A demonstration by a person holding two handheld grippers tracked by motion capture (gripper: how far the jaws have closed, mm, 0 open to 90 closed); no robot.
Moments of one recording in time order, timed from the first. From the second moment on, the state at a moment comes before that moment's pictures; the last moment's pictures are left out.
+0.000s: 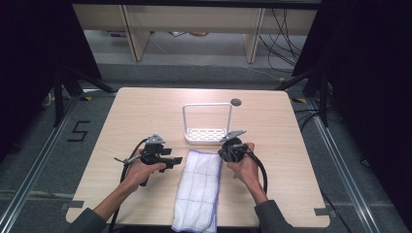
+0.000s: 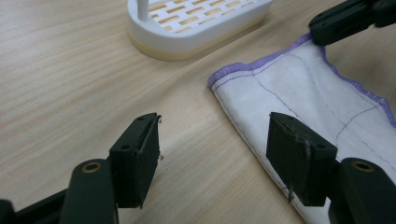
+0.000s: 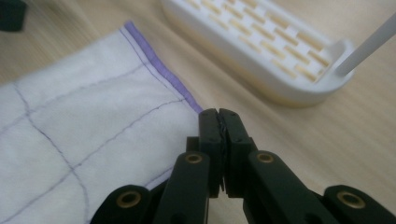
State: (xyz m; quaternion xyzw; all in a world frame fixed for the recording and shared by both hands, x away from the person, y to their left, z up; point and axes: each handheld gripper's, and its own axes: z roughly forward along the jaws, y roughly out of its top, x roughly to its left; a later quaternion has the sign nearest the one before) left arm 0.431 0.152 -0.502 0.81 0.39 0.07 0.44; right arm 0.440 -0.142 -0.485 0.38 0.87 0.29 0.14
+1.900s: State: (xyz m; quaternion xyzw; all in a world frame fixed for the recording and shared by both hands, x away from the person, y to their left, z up) left arm 0.451 0.091 -0.513 0.87 0.30 0.08 0.40; right arm 0.440 -0.136 -0.496 0.41 0.86 0.29 0.10
